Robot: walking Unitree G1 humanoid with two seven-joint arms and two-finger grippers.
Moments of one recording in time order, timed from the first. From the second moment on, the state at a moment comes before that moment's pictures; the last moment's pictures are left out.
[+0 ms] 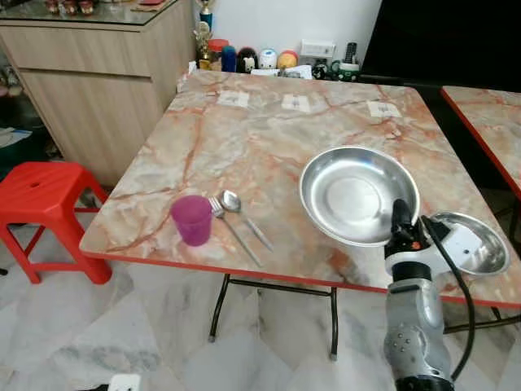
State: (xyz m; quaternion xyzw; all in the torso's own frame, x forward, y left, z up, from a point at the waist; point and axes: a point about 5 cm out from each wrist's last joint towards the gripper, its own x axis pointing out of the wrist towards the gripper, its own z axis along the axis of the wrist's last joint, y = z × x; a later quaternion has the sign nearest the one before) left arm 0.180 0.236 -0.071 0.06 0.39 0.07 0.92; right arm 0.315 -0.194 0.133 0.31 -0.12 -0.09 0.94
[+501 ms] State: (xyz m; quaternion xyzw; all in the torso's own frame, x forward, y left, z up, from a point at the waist) left arm 0.180 0.232 -0.072 0.07 0.39 0.06 0.92; right arm 0.311 -0.198 0.133 0.32 -0.13 -0.10 0.94
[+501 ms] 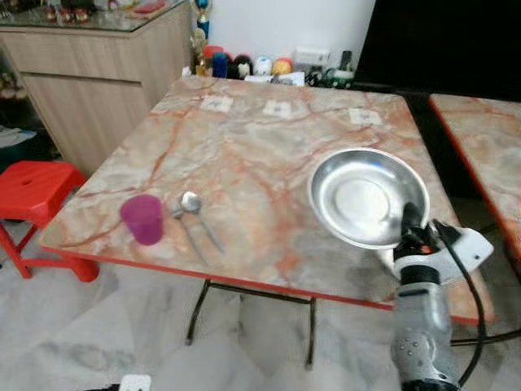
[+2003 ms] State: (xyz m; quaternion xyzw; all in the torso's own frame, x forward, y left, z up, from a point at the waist) left arm 0.175 0.233 -0.074 0.07 0.39 0.06 0.91; right arm 0.313 -0.188 0.136 0.32 -0.13 -0.09 0.93
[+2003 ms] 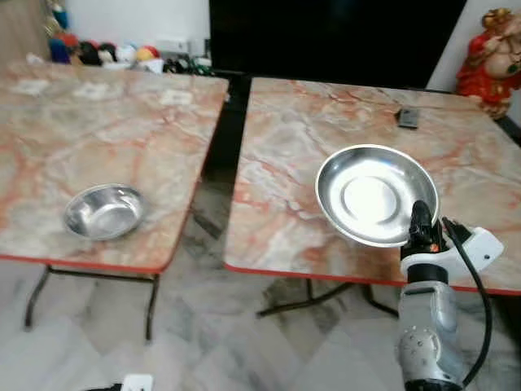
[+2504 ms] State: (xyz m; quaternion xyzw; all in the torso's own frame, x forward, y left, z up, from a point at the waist) left arm 0.178 0.229 -0.074 0.06 0.39 0.05 0.92; right arm 0.315 -0.194 0.138 0.32 -0.13 -0.10 0.93
